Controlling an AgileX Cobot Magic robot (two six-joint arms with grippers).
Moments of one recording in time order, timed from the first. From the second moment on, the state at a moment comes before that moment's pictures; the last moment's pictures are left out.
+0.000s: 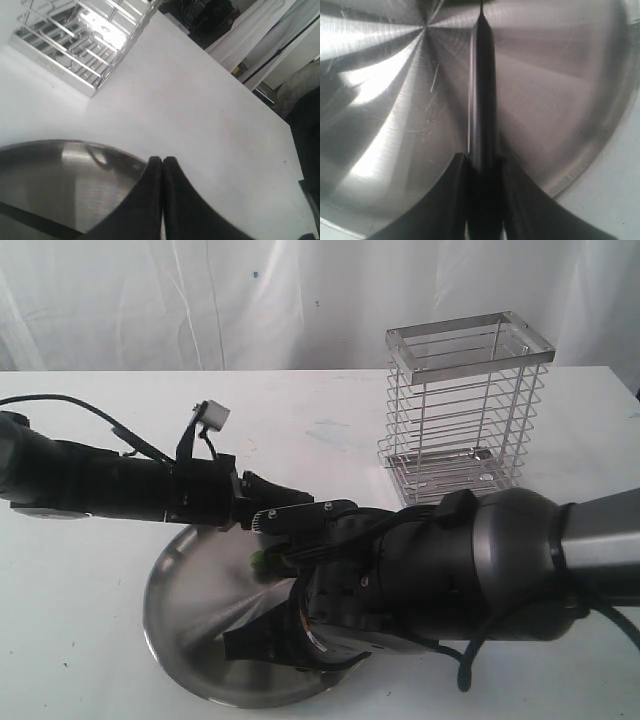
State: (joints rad) left arm -0.20 2.03 -1.02 -1.79 1.10 1.89; right arm 1.02 1.76 -0.95 -0.51 0.54 1.18
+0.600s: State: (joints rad) left arm -0.21 2.12 -1.08 -1.79 1.02 1.87; right arm 1.02 1.76 -0.95 -0.51 0.53 1.18
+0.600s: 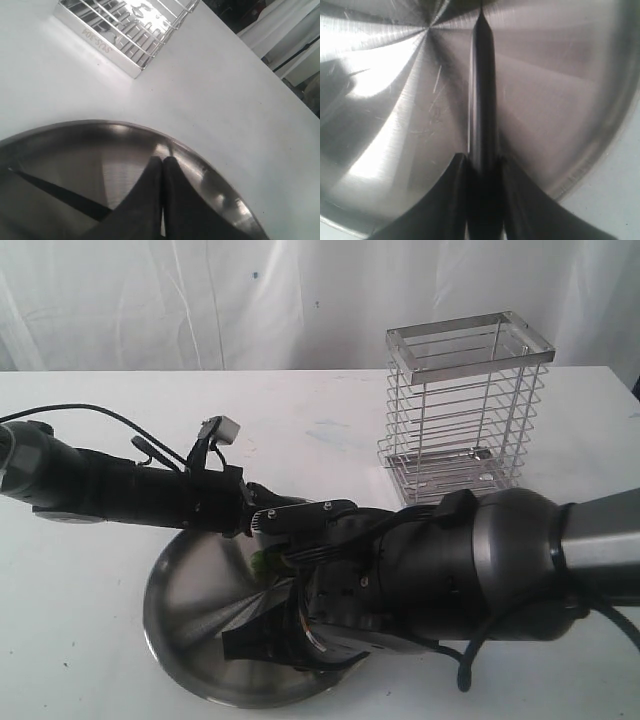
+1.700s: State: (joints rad) left arm -0.21 2.14 -1.09 -1.79 0.89 1.82; right arm 1.02 1.76 -0.95 -0.51 0.53 1.16
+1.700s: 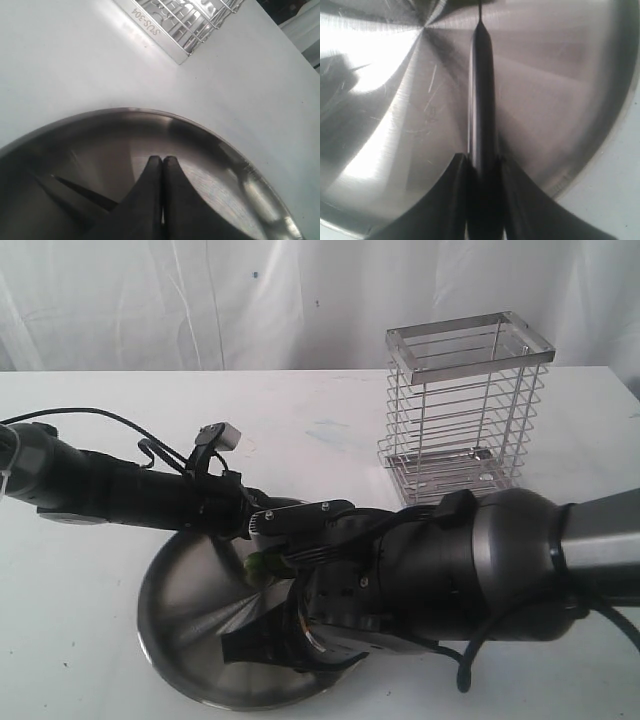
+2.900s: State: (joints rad) left arm -0.21 2.16 -1.10 -1.73 0.88 1.74; right arm 1.02 1.81 -0.95 -0.42 0.50 1.13
